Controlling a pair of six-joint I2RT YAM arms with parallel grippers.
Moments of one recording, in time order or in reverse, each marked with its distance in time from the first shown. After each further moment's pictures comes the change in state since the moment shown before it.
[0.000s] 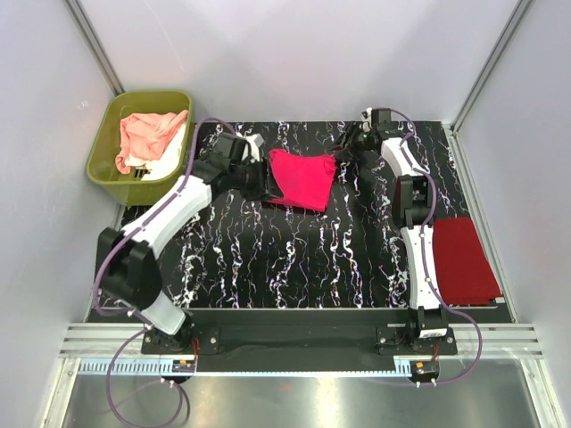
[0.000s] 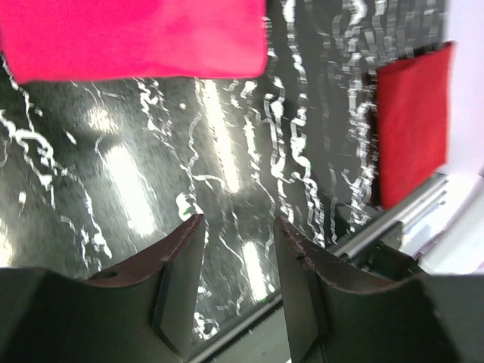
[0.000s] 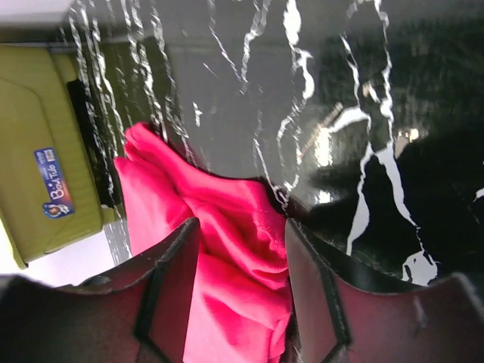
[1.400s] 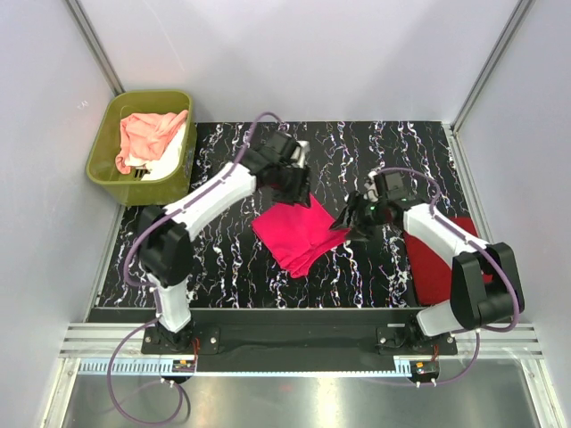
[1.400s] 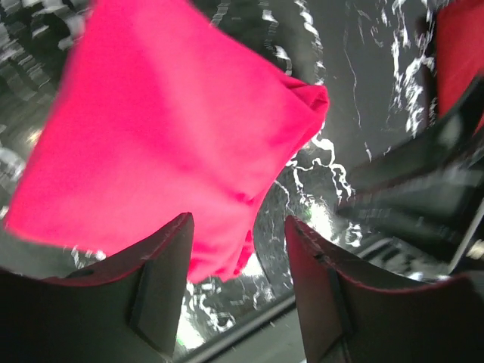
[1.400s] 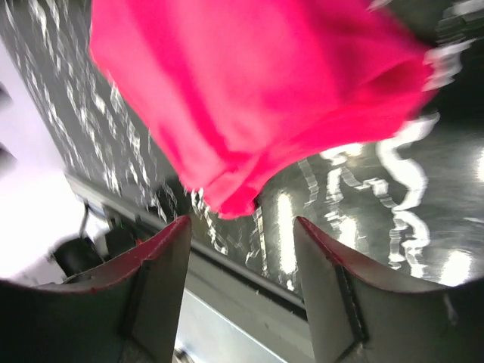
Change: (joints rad) left arm -0.182 0.217 0.312 -0.247 -0.167 0.082; right arm 0.235 -1.290 -1.547 0.041 0.182 0.000
